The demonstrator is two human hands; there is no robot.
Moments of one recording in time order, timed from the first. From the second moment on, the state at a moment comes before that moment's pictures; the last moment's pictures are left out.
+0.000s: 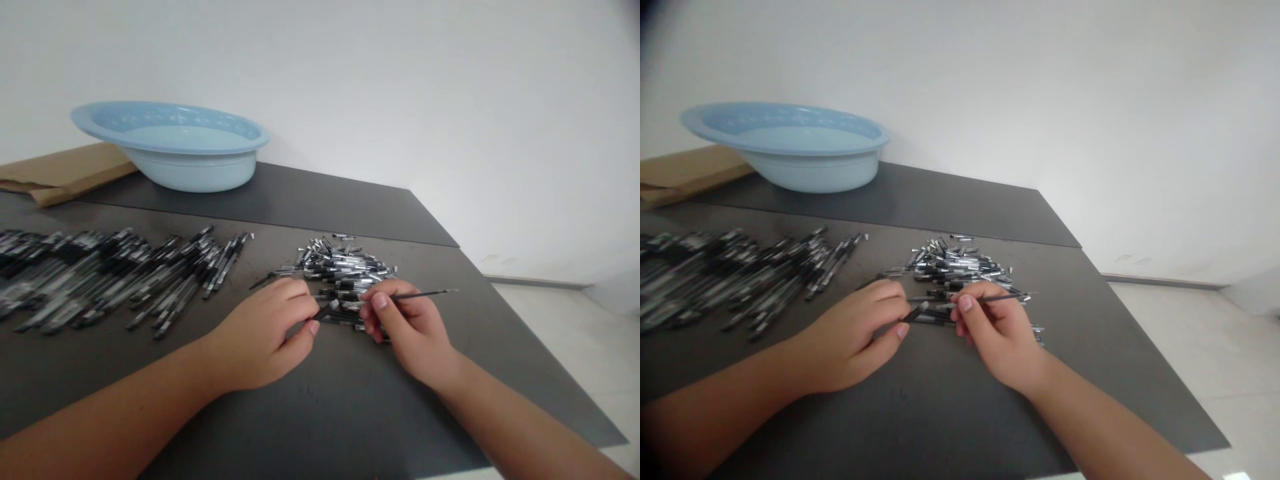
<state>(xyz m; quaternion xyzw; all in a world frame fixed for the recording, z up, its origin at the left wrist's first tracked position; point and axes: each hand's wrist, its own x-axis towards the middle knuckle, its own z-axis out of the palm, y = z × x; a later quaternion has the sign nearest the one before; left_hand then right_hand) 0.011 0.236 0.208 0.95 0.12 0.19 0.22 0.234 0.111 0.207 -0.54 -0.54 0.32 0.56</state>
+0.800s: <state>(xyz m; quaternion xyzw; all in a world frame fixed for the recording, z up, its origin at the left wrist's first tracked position) 0.010 0.239 0.209 0.97 0.09 0.16 0.17 0.244 0.114 0.208 -0.46 -0.59 0.38 0.54</state>
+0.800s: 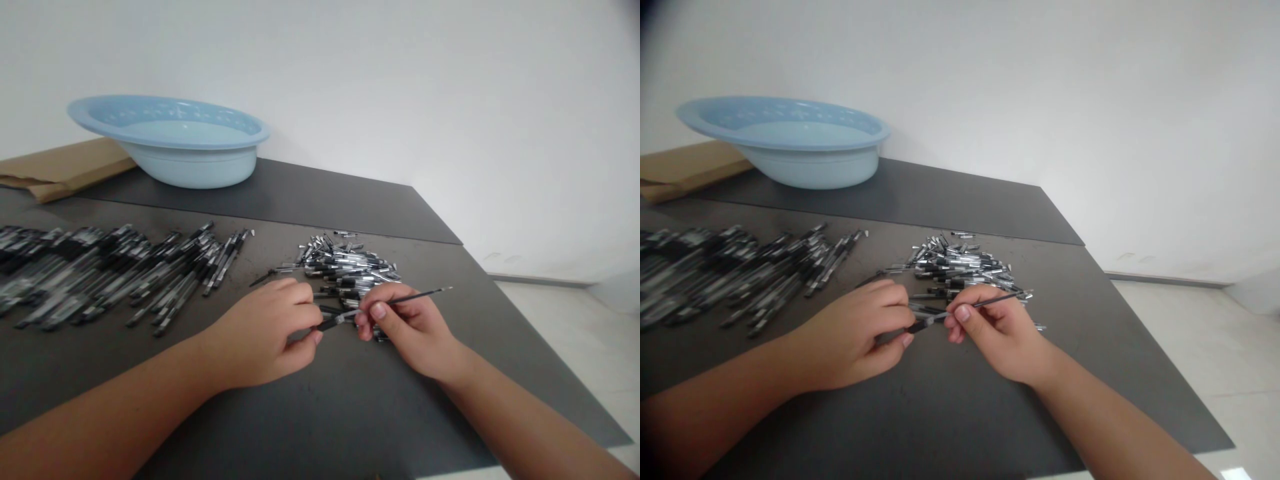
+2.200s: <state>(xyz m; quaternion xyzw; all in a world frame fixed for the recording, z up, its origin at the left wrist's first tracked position) 0.014 0.236 0.196 0.89 0.16 0.18 0.38 0.250 0.112 0.198 -0.45 -0.65 0.42 0.44</state>
